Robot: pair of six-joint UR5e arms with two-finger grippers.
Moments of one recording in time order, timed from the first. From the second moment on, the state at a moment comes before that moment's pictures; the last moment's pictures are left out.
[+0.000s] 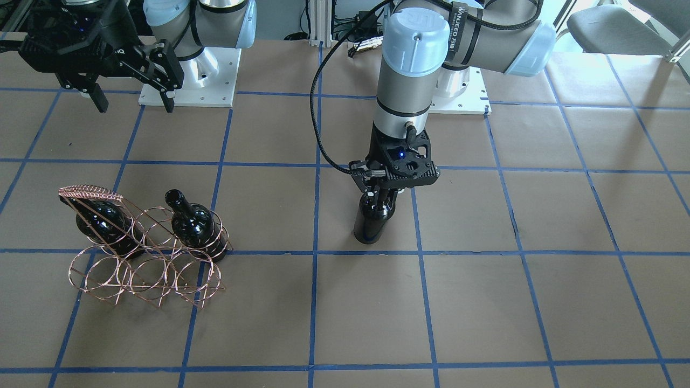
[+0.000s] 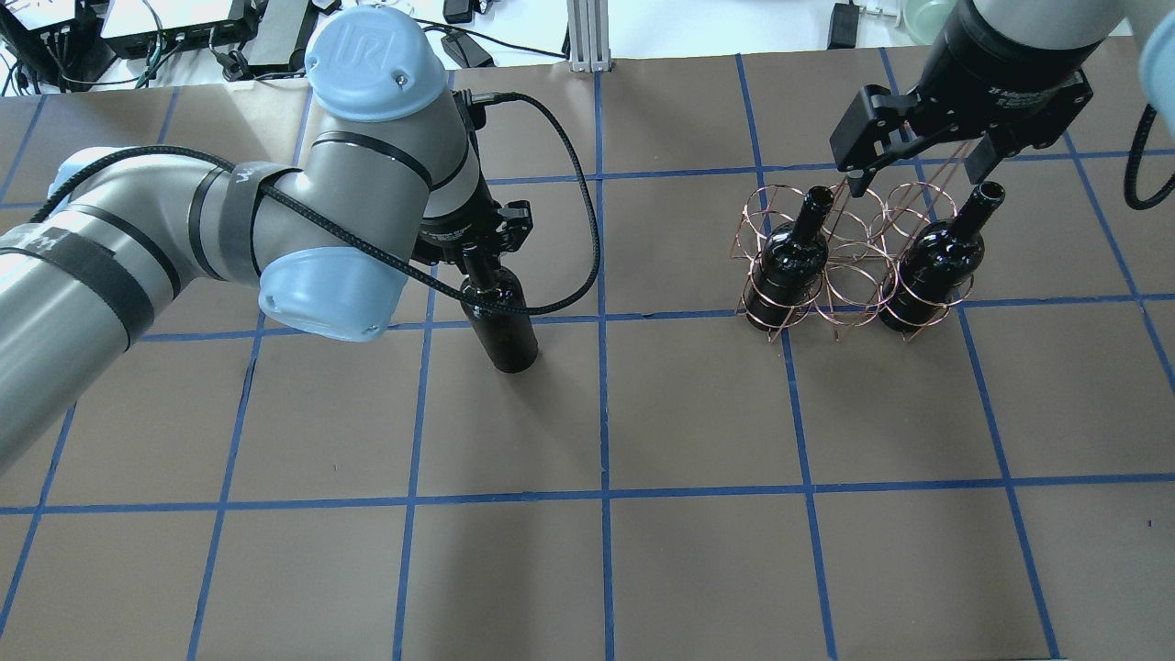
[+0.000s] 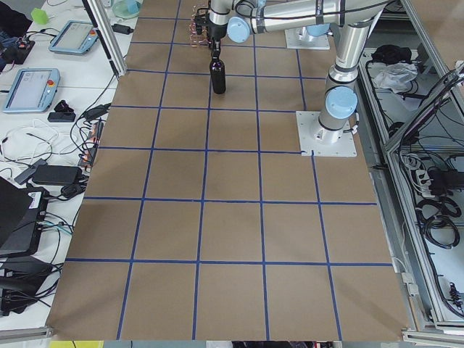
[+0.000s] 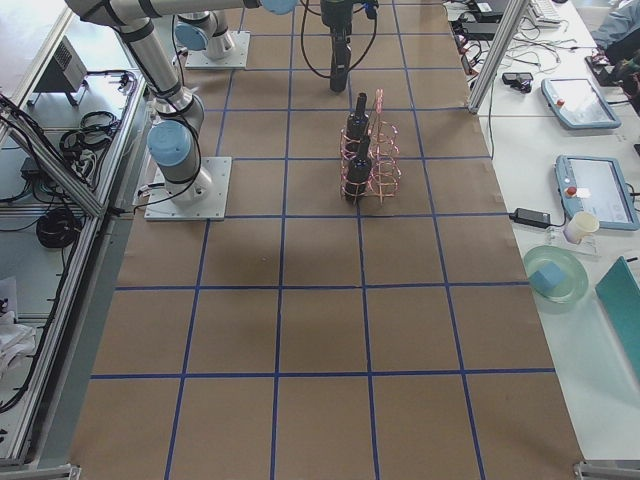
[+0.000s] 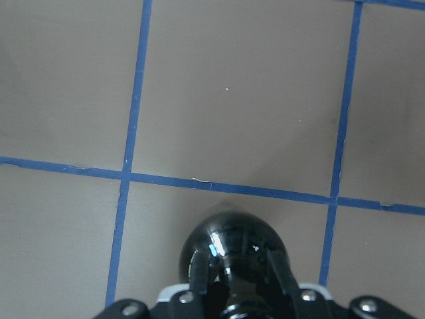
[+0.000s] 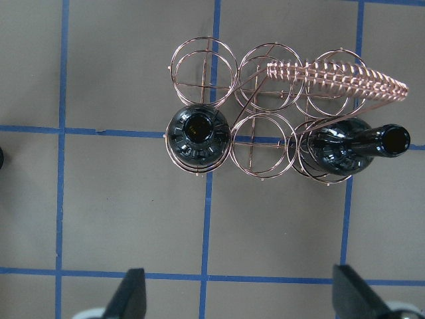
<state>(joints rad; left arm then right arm) -1.81 -1.71 -1.77 -1.08 1.61 -0.38 1.55 -1.66 1.55 -1.56 -1.59 -0.08</state>
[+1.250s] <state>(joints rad) -1.71 -1.68 -1.49 -1.39 1.61 -0.32 1.66 -1.64 1.55 -1.58 -1.54 0.11</state>
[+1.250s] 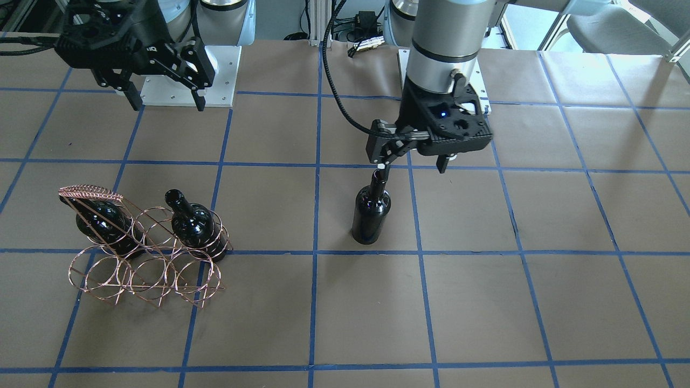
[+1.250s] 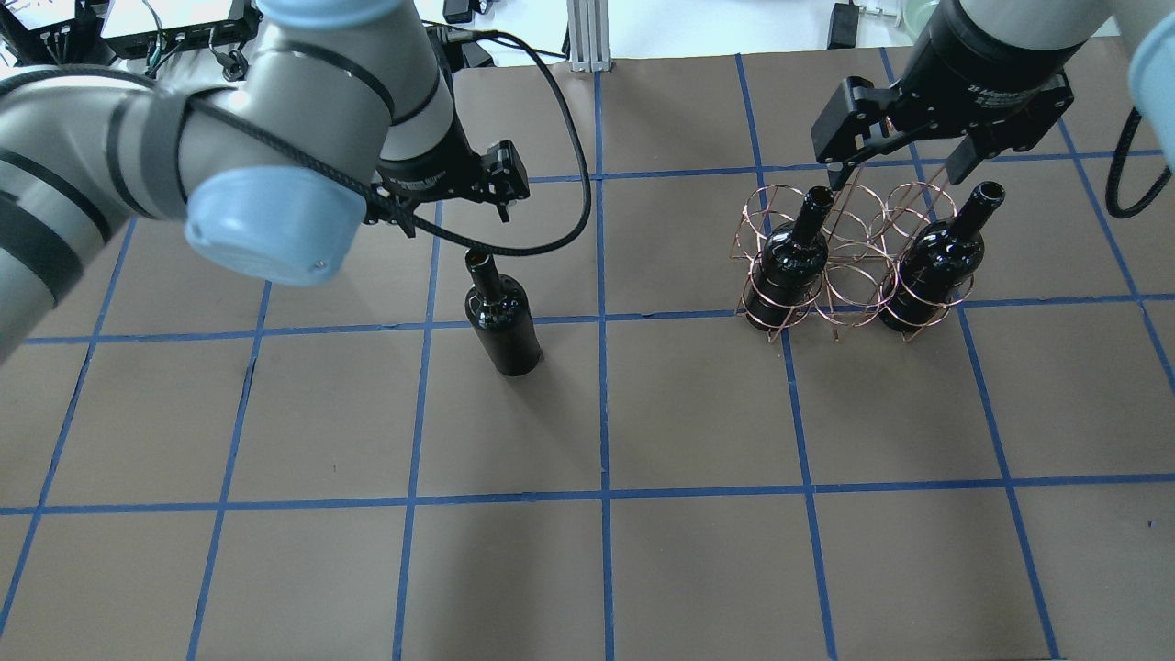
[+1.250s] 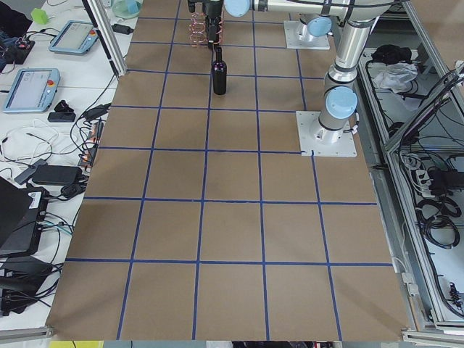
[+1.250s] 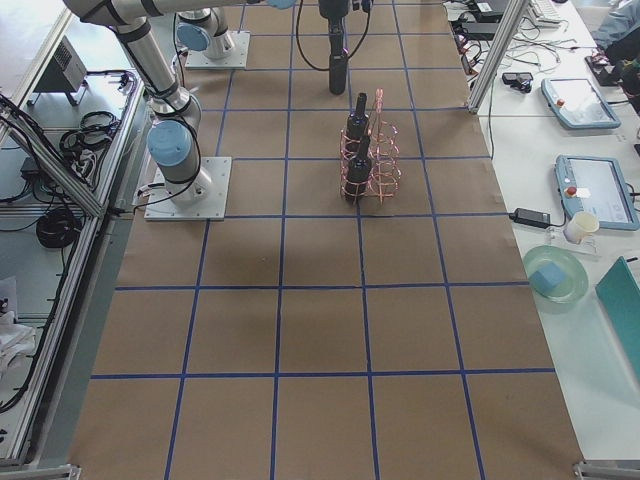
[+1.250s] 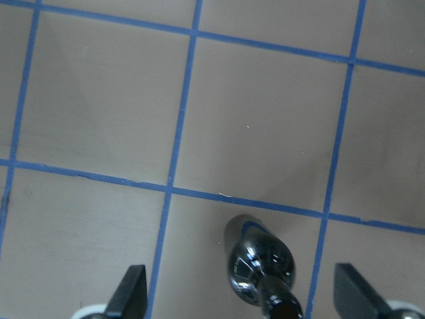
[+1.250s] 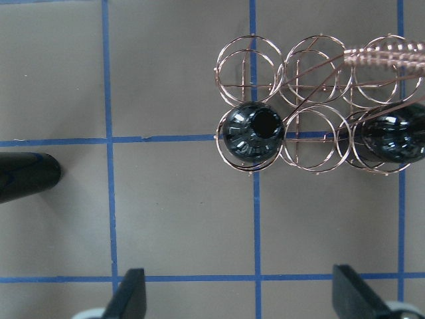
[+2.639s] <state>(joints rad) -1.25 -1.69 -1.48 -1.48 1.52 0.09 2.15 -1.20 1.31 -1.80 -1.62 0.79</state>
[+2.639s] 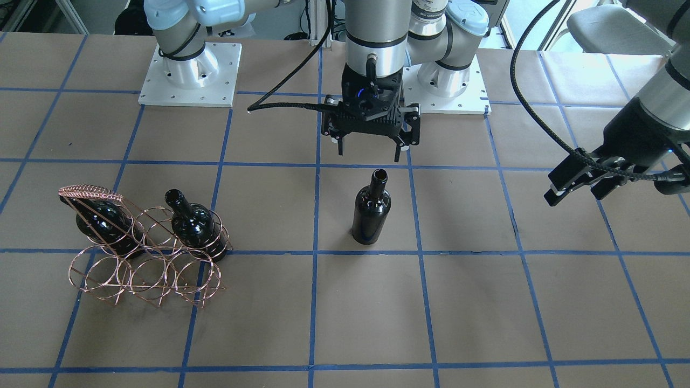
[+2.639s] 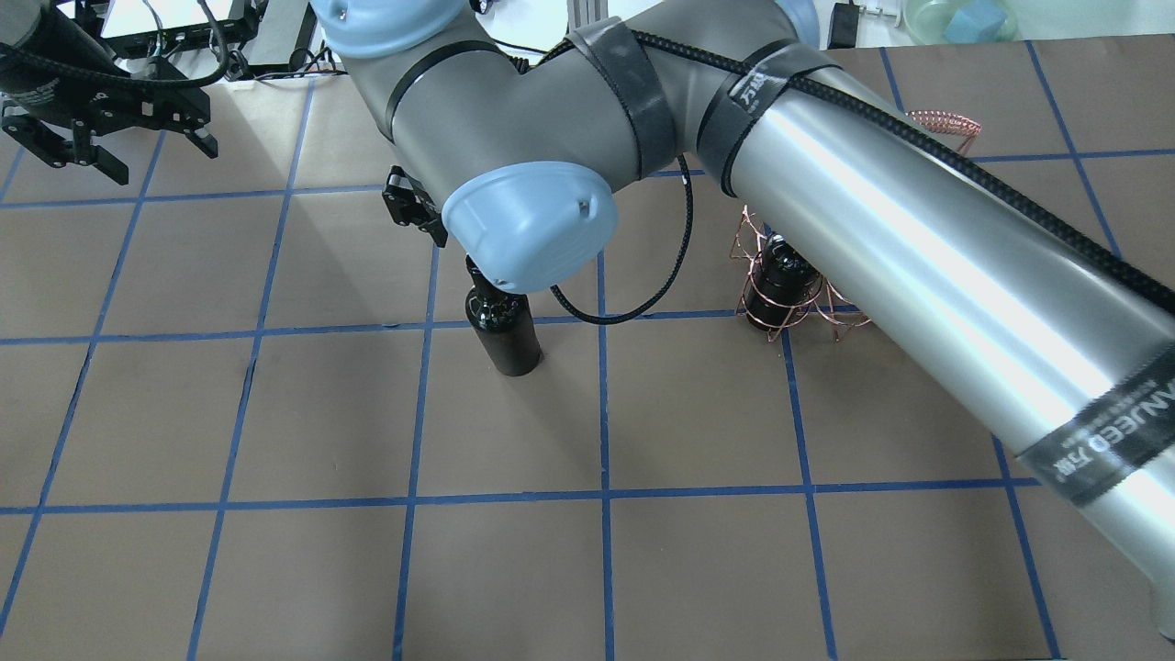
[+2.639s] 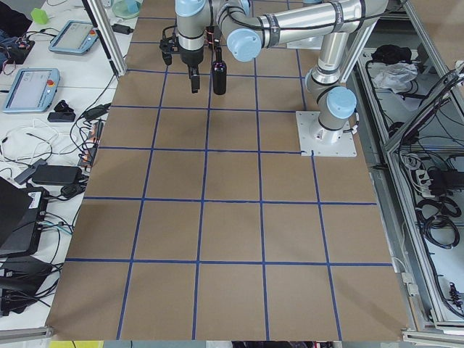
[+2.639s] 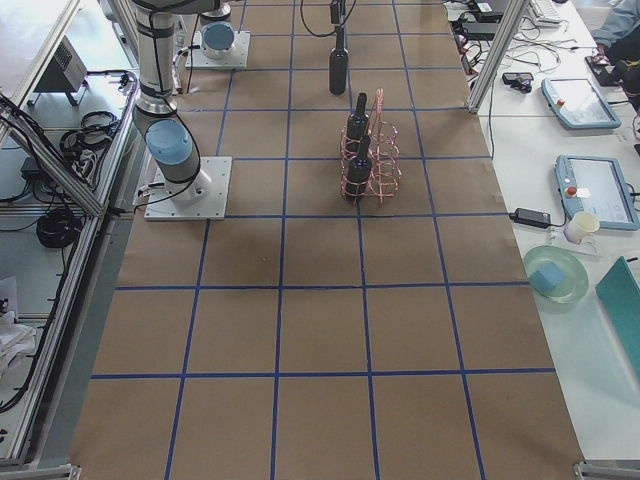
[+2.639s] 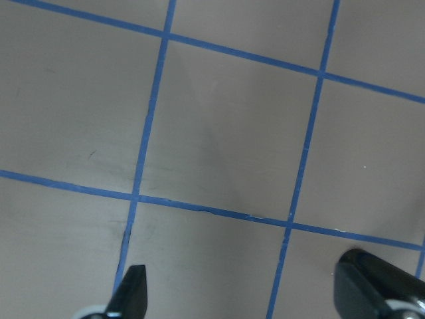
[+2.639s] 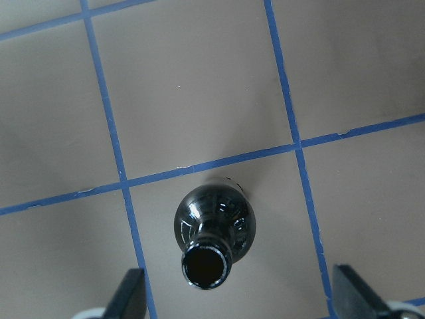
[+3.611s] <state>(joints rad) -1.25 -1.67 -1.53 -1.50 1.60 0.10 2.15 -1.13 1.37 -1.90 -1.62 0.79</state>
